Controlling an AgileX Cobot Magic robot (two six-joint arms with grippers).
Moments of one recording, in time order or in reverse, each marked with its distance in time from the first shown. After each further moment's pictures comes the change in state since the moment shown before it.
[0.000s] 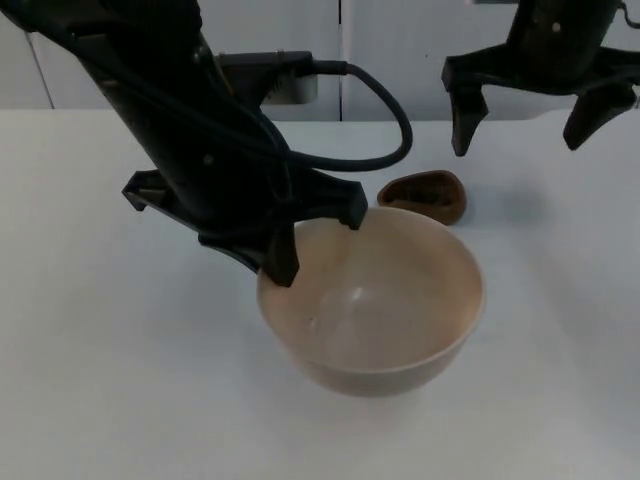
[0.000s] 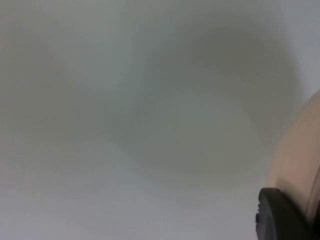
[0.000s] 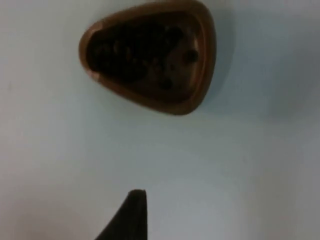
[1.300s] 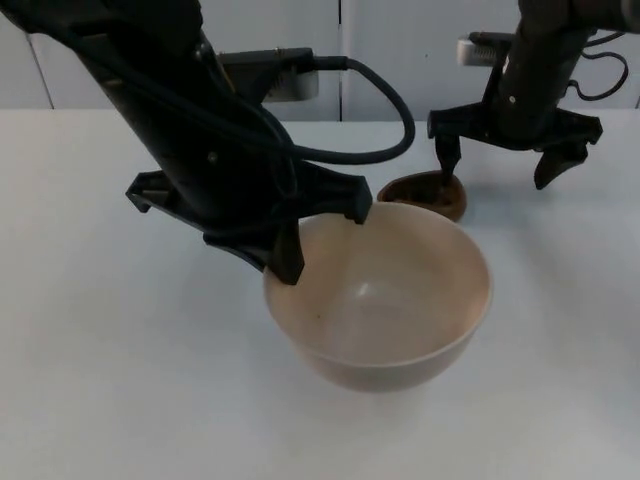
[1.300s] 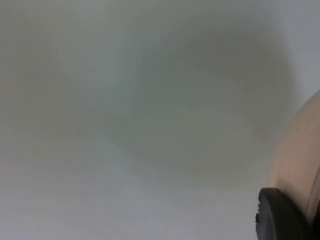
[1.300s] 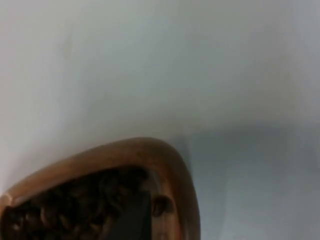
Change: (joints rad) right arm -0.049 0.355 -0.333 -0.035 -0.061 0.112; left arm 0.000 0.000 0.000 -0.030 -0.008 0.000
